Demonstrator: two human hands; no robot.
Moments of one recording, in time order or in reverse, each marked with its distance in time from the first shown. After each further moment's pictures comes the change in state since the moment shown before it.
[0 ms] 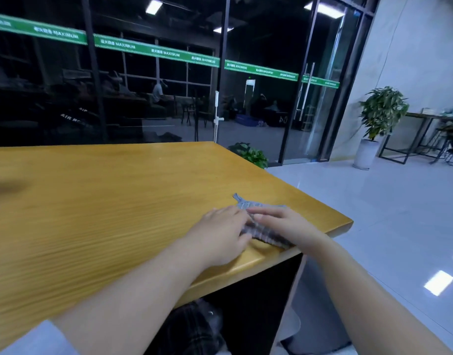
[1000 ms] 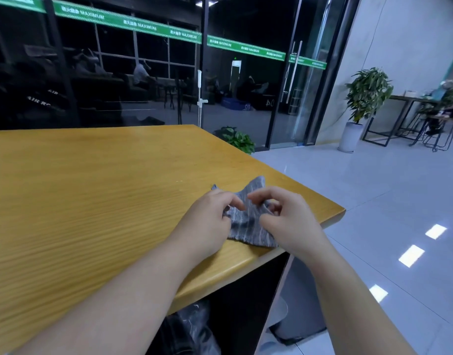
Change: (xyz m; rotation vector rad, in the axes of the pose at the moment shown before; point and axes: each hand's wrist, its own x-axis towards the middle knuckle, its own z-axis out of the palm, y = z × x) left_hand 0.040 -0.005 0.032 -0.538 0.209 -0.049; right_hand -0.018 0.000 0.000 -0.038 0.385 -0.121
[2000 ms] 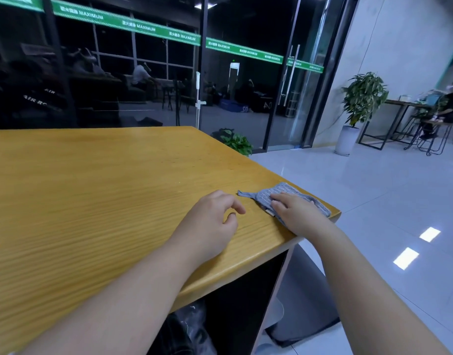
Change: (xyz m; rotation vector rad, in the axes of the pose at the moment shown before) left_hand -0.004 0.002 0.003 0.026 0.029 0.027; right_hand 0.040 0.039 -0.025 -0.630 -0.205 0.287
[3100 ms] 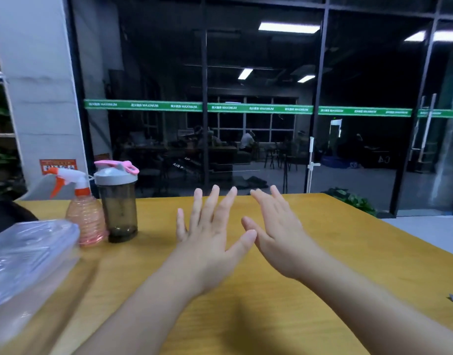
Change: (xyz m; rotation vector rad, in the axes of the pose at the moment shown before) left_hand -0.098 -0.090 -0.261 0.563 0.285 -0.329; right_hand -0.025 -0.345 0.031 0.290 0.149 -0.793
